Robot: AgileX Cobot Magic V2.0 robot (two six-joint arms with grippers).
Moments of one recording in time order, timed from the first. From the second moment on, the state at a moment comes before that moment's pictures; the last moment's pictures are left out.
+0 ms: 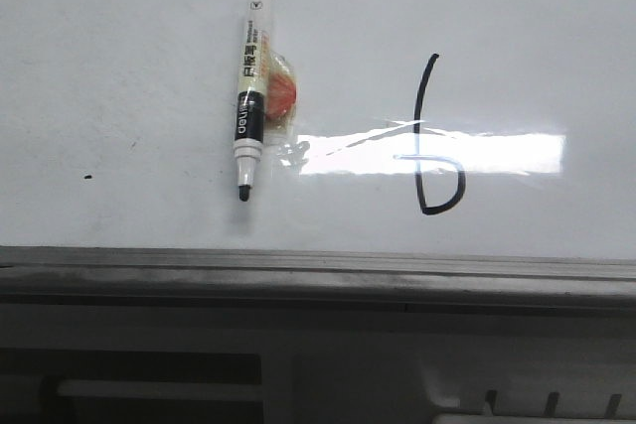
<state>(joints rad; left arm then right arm) -0.85 0.23 -0.12 -1.10 -0.14 1.05 0.52 -0.01 -0.32 0.04 0.62 -0.23</state>
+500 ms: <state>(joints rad) -0.25 -0.01 0.00 -0.06 0.17 0.09 0.52 -0.01 -0.32 0.04 0.62 -0.23</state>
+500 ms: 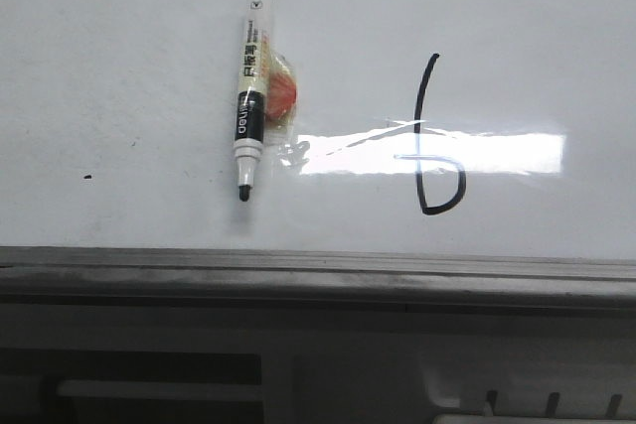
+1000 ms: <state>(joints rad) -0.10 -0.01 0.00 -0.06 0.33 0.07 0.52 -0.01 -0.32 0.04 0.62 -0.23</state>
